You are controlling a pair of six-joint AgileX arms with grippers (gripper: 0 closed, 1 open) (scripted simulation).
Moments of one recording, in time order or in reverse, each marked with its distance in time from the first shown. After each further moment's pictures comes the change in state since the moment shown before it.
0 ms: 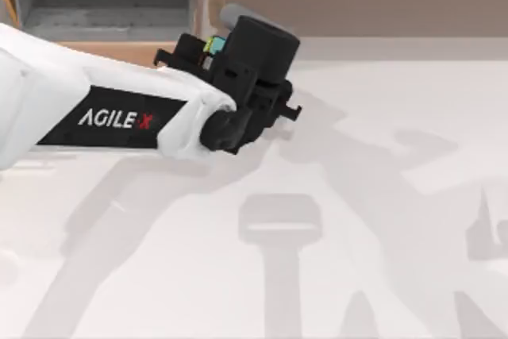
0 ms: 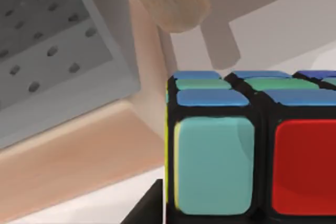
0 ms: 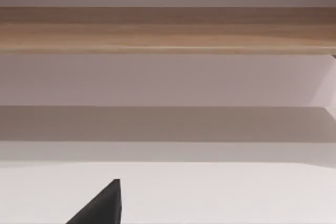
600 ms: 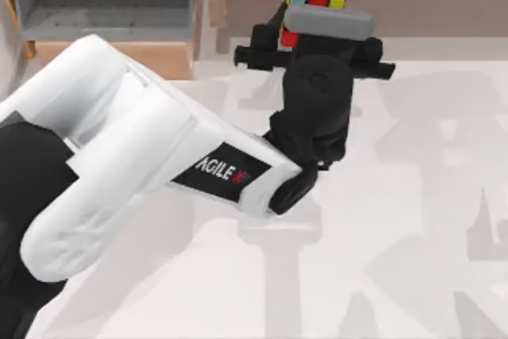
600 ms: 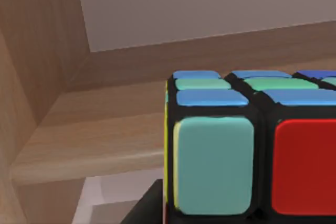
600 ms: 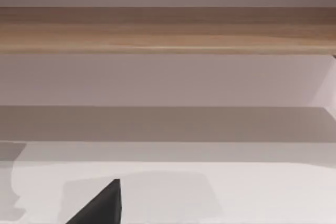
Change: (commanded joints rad) left arm -0.154 0.270 0.093 0.962 -0.116 0.126; right arm 0.000 0.000 0.000 0.000 0.000 0.000
